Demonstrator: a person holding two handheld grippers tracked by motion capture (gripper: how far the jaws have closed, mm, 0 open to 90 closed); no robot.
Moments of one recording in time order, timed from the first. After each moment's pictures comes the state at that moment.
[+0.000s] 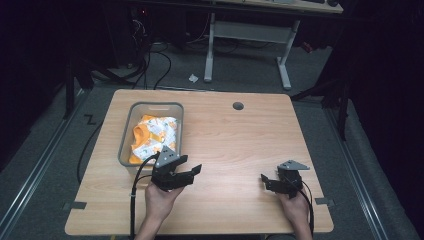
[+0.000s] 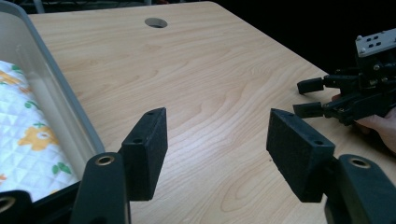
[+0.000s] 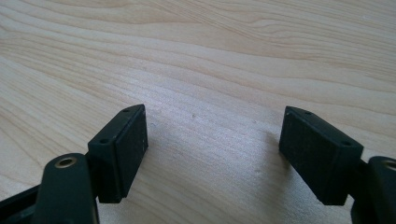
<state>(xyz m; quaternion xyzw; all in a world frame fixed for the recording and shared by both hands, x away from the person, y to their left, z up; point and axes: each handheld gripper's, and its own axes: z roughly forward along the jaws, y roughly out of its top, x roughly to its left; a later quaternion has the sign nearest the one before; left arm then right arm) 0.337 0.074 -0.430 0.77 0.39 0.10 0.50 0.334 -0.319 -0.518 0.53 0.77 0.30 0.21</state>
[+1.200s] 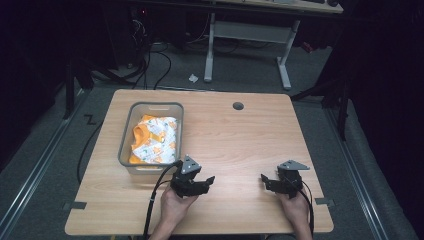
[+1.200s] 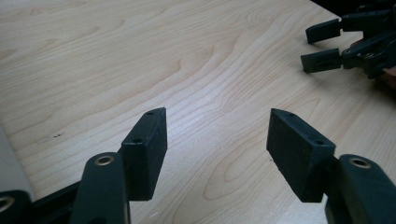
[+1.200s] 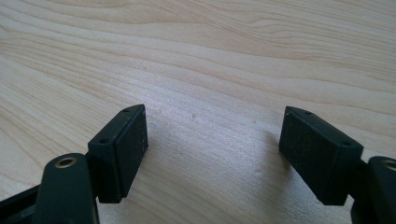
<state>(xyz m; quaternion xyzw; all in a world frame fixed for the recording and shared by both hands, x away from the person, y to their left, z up) 0.338 0.030 -0.476 0.81 0.38 0.08 0.44 0.333 -0.319 -0.518 0.53 0.77 0.30 0.21</state>
